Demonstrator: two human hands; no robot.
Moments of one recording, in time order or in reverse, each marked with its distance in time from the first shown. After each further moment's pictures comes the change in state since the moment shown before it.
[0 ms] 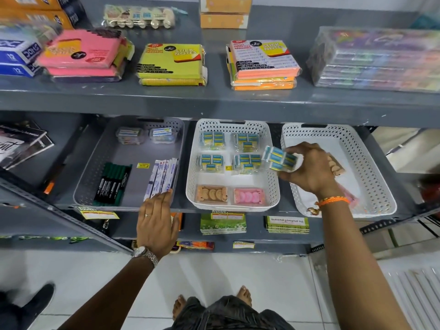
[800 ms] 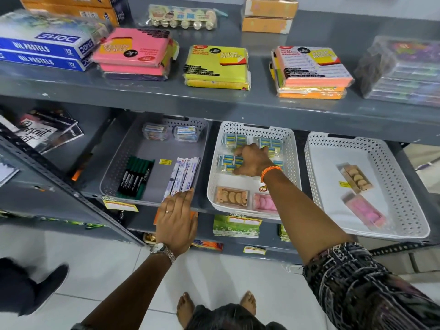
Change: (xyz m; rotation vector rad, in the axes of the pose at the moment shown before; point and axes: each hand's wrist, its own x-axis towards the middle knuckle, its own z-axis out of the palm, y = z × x) left_hand -0.001 0.004 -0.009 0.009 -0.058 -0.028; right_hand 0.096 -0.112 0.140 -0.223 -0.489 -0.151
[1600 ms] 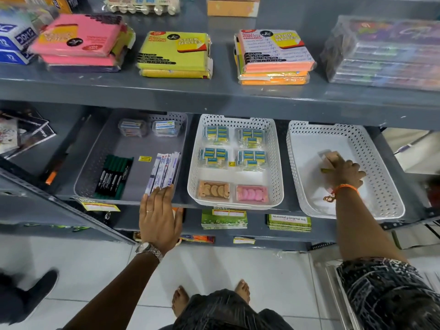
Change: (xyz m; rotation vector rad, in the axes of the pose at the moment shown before) left_hand 0.002 0.015 -0.004 -0.039 -0.010 -0.113; right_hand -0.127 0.248 0.014 0.208 0.348 1.017
